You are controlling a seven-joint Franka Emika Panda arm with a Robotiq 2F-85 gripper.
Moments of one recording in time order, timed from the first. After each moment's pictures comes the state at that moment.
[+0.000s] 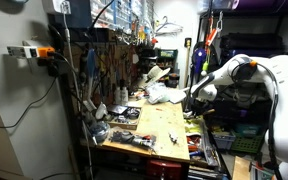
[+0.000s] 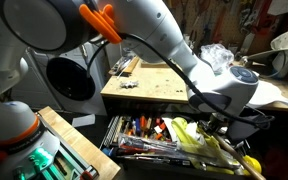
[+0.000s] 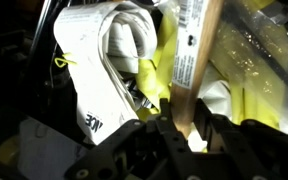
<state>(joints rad) -0.97 0.82 0.11 -1.59 0.16 2.52 -2.10</state>
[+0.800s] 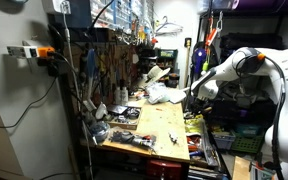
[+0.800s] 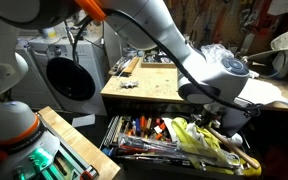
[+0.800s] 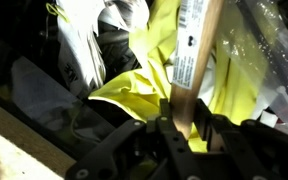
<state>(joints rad) -0.97 0.69 0.13 -1.75 0.25 2.54 -2.31</state>
